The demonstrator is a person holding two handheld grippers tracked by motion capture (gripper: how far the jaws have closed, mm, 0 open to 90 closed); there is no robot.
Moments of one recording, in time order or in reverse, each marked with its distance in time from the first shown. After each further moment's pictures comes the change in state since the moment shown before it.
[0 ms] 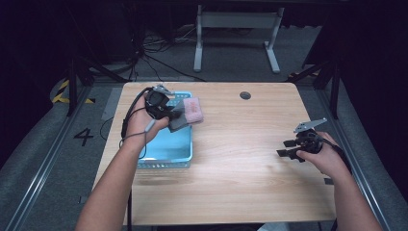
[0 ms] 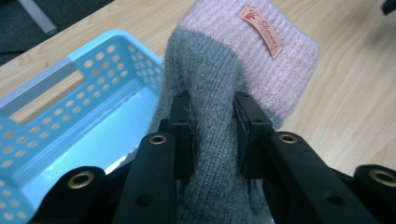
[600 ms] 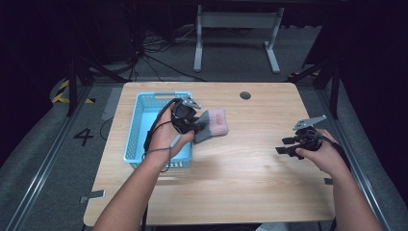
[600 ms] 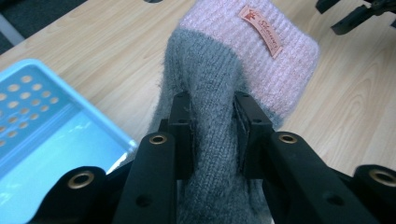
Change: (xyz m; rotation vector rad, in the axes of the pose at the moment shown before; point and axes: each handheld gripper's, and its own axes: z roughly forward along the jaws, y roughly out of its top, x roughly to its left) left arm -0.080 0.017 0.011 -0.013 -0.039 0.075; right arm 0.001 0.009 -0.003 -0.016 0.008 -0.020
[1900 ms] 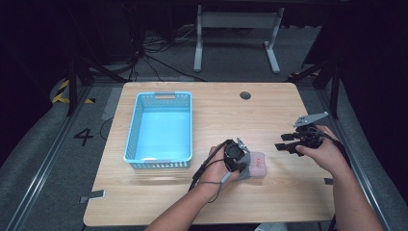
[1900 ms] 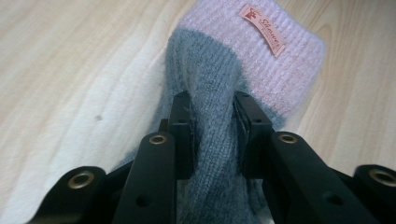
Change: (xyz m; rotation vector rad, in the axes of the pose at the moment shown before) left arm -0.116 -0.024 0.135 0.134 -0.162 0.091; right arm 0.005 0.014 -0.009 -0.046 0.004 -0.036
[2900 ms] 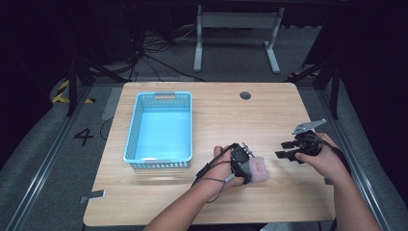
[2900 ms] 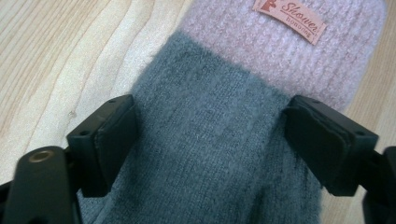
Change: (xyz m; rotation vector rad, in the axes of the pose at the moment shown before) left arm -0.007 0.001 0.035 0.136 0.028 0.053; right arm 0.012 -0.017 0.004 0.056 0.004 0.023
